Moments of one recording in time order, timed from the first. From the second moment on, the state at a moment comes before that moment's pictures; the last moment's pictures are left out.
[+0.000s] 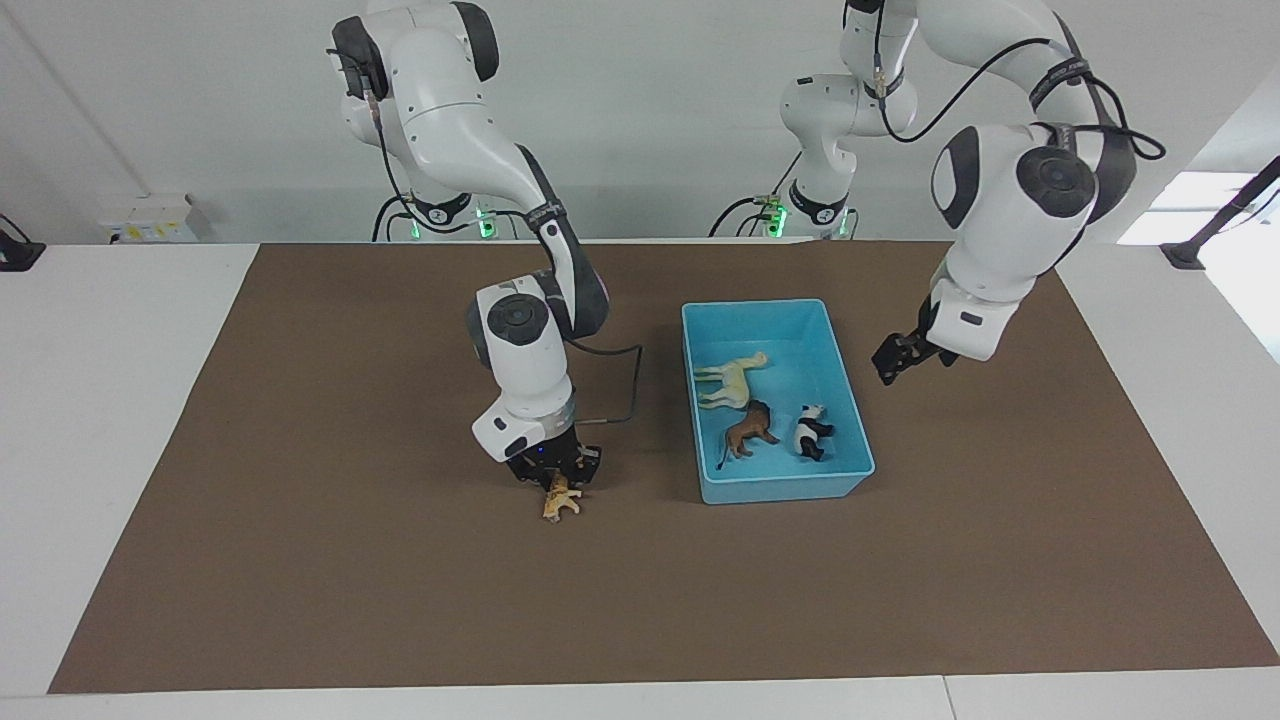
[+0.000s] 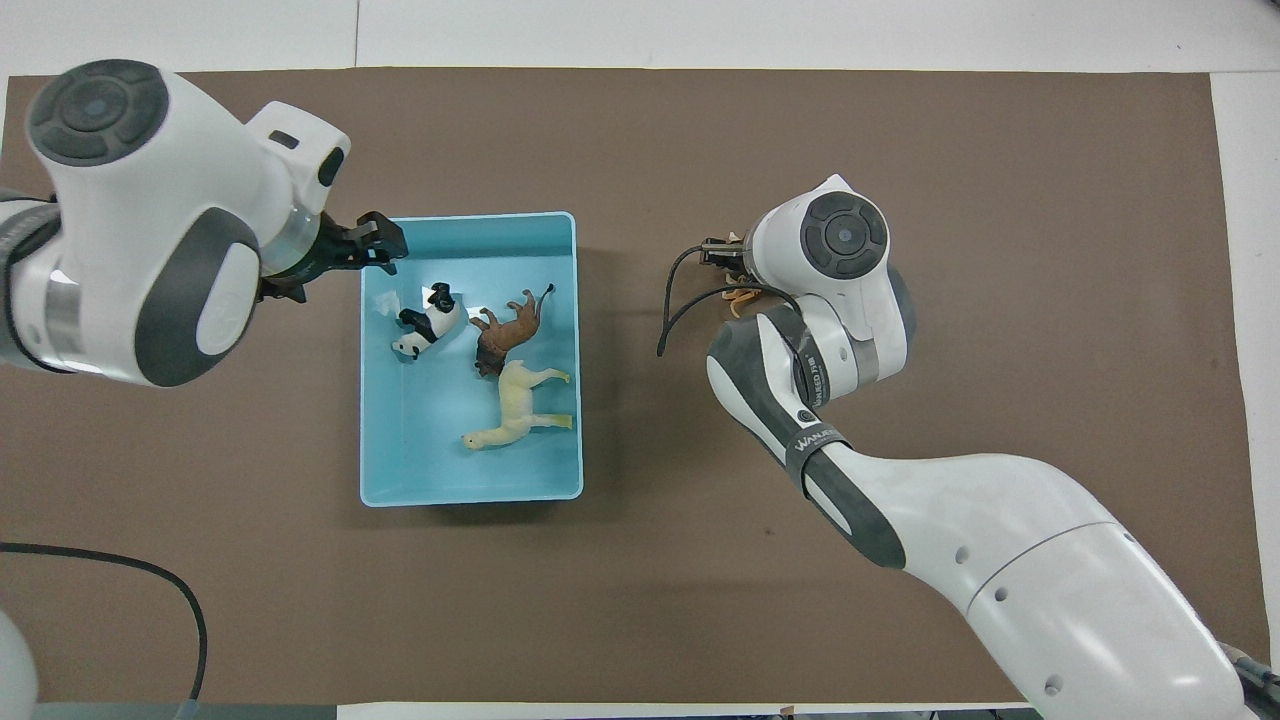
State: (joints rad) left arm -0.09 0.15 -0.06 -1.65 0.03 1.71 -0.34; right arm 0.45 0.58 -0.08 -1.63 0.05 2.34 0.48
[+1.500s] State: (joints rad) left arm -0.07 0.03 -0.07 -1.69 -0.01 1.58 -0.15; right arm 0.80 0.69 -0.15 -1.05 0.03 2.00 0.90
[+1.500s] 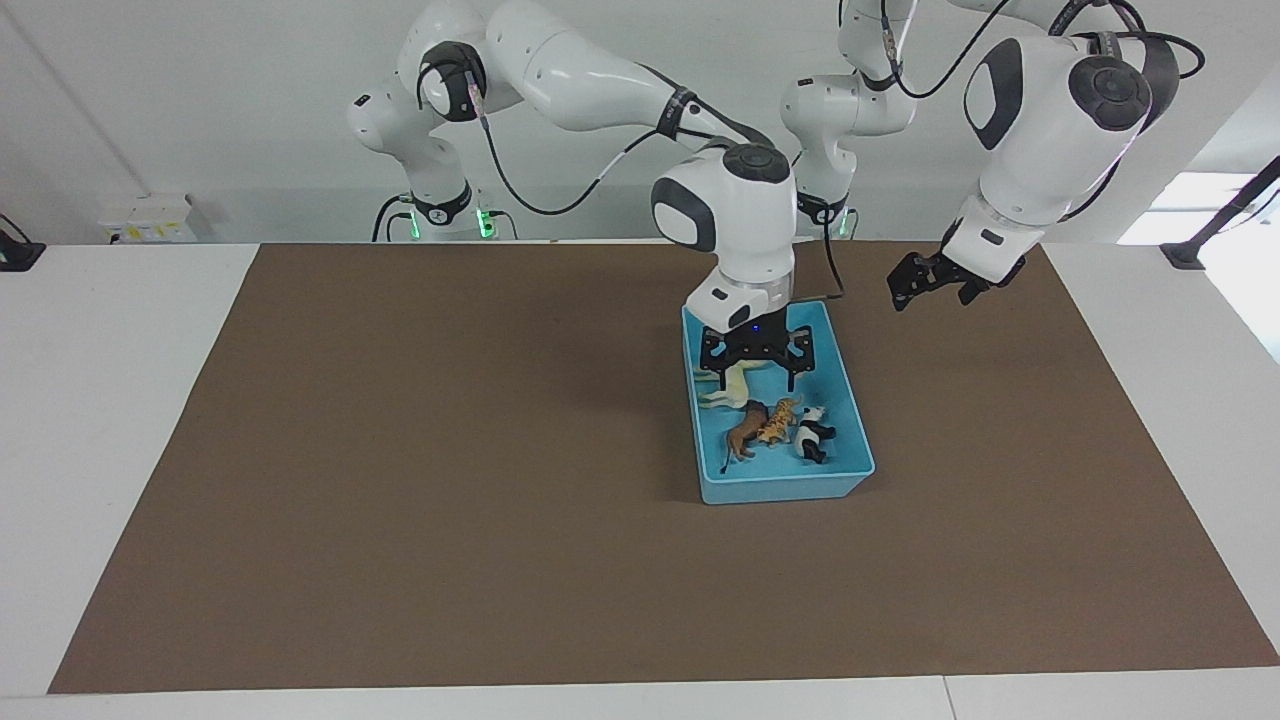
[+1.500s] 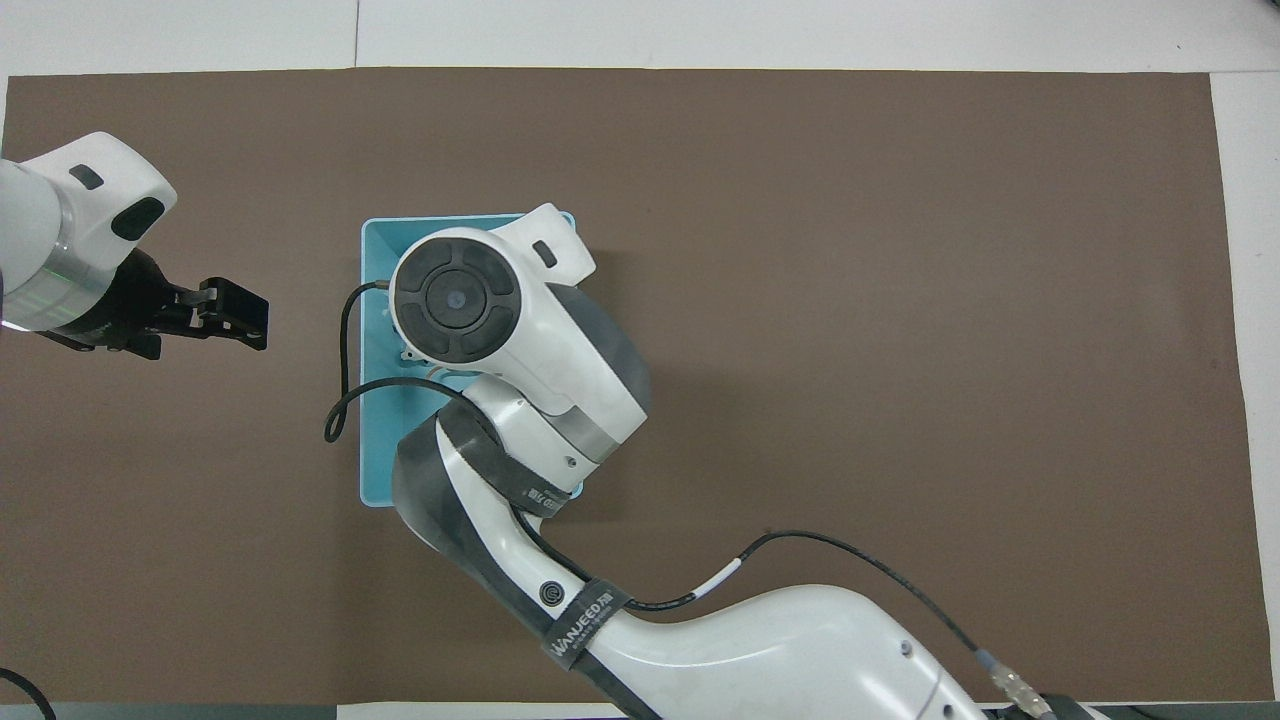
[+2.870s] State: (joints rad) left arm -0.07 0.03 -0.06 -1.68 -0.01 1.62 -0.15; right arm 0.11 0.03 -0.16 -1.54 0.02 1.54 0.00
